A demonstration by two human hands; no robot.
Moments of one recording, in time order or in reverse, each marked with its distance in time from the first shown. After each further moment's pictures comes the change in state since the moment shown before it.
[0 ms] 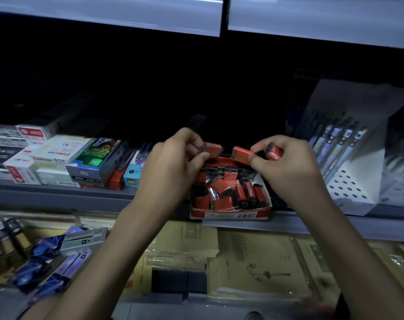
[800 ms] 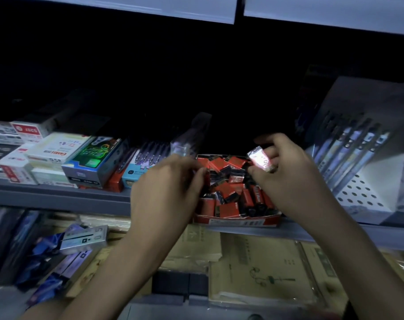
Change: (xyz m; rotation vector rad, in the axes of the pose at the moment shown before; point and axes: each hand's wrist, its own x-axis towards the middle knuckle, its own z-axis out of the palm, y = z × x) left_hand -0.033 -0.009 0.001 0.252 0.131 0.059; right_hand -0.006 -0.013 0.007 -0.145 -0.154 -0.040
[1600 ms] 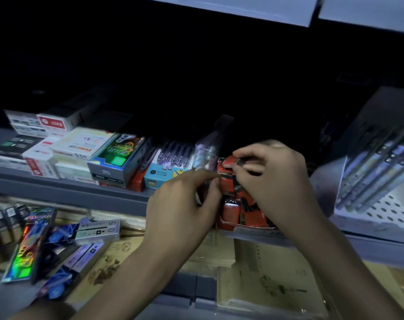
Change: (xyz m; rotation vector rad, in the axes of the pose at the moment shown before) left_hand -0.014 -0.016 -0.005 -0.180 -0.086 -0.123; right_hand 0.015 -0.025 0.052 0.018 0.100 -0.221
